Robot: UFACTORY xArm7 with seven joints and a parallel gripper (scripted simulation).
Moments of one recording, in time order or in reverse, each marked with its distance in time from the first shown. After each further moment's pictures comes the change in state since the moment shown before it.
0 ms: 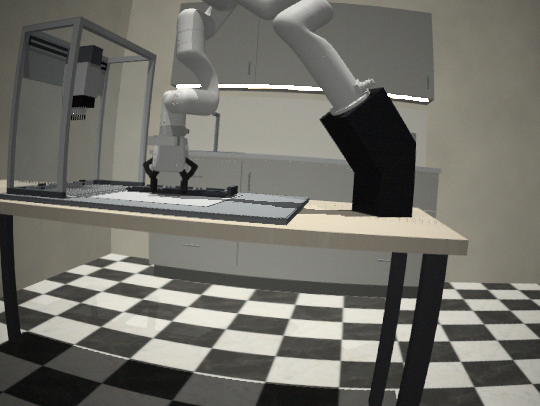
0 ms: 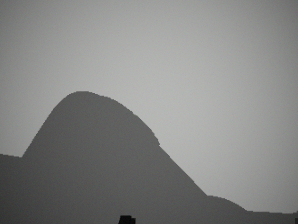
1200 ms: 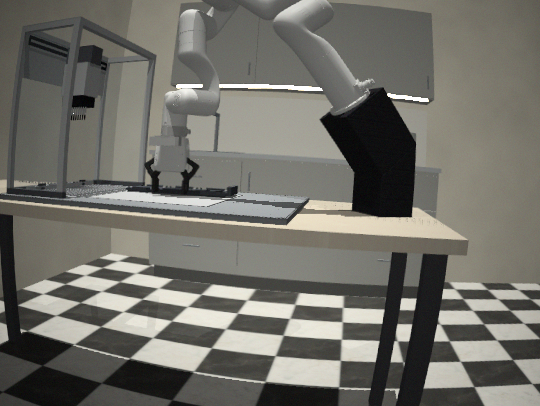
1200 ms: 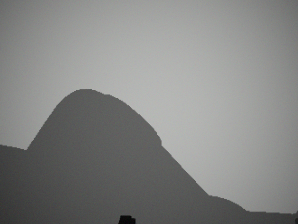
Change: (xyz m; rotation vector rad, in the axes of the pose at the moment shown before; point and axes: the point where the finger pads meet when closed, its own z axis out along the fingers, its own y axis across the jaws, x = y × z) arm -0.013 0.000 0.000 0.000 0.000 0.000
